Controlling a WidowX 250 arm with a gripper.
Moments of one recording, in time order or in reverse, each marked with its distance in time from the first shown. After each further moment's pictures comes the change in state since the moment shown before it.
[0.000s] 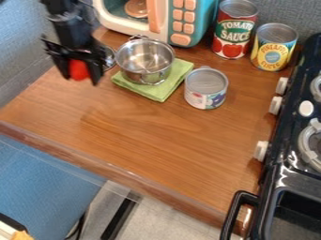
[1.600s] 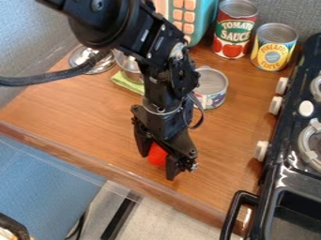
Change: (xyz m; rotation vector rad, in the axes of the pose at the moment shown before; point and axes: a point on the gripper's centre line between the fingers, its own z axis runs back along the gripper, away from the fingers) arm -0.088 -0.159 -0.009 -0.023 0.043 -0.434
